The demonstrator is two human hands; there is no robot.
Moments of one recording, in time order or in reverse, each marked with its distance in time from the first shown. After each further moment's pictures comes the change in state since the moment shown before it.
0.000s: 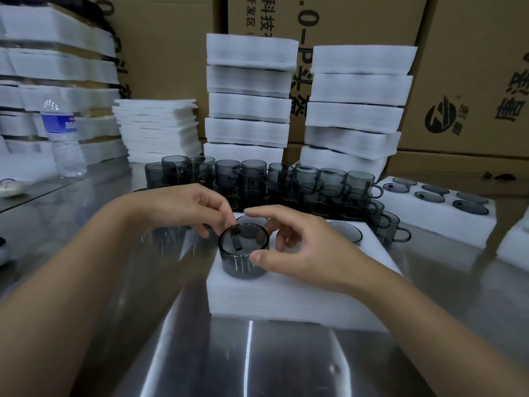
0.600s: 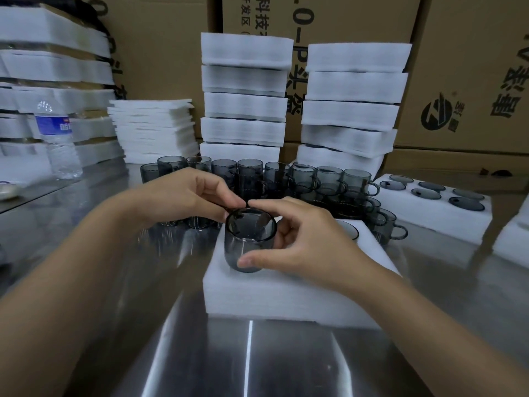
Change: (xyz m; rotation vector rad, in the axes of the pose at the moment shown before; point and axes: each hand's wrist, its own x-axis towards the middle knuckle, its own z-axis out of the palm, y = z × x) left_hand 0.001 0.009 0.002 -0.123 0.179 0.148; right_hand 0.002 -0.002 0.001 0.039 0.167 -0.041
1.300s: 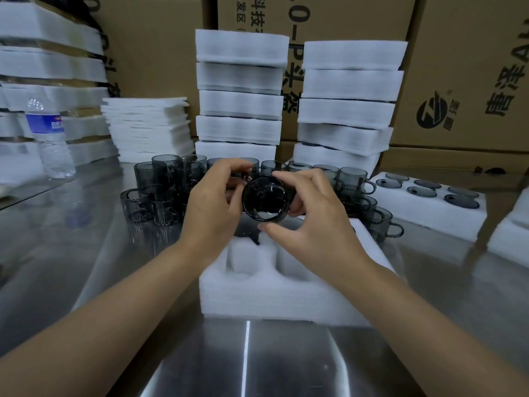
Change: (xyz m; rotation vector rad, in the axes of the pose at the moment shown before) left_hand 0.027 -0.019 0.074 0.103 0.801 0.507; right_hand 0.007 0.017 0.000 -0.285 0.332 -0.127
